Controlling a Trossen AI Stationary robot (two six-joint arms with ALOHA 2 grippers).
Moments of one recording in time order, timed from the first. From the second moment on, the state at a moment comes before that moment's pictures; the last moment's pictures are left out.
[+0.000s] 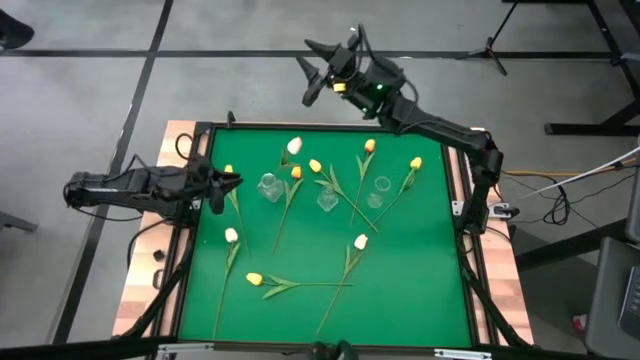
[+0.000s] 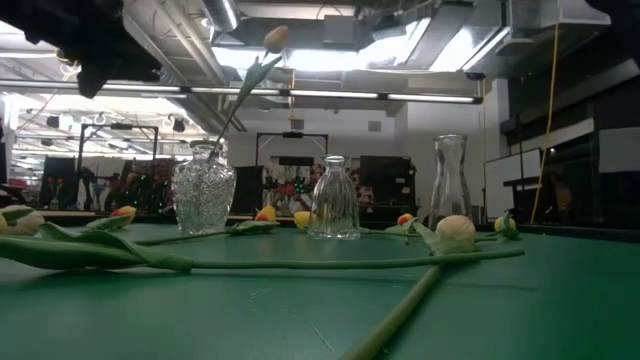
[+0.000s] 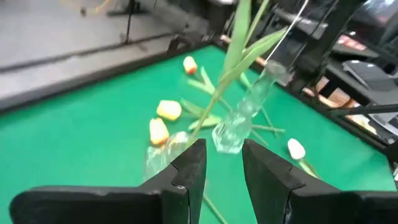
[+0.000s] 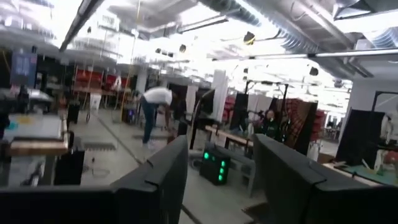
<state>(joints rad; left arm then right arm) -0.06 0.33 0.50 -0.57 -0.47 -0.61 -0.36 1.87 1.97 0.23 0.17 -0.26</state>
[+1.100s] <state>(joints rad) -0.64 0.94 0.69 -0.72 -0.32 -1.32 -0.35 1.85 2.33 -0.64 0.32 -0.33</state>
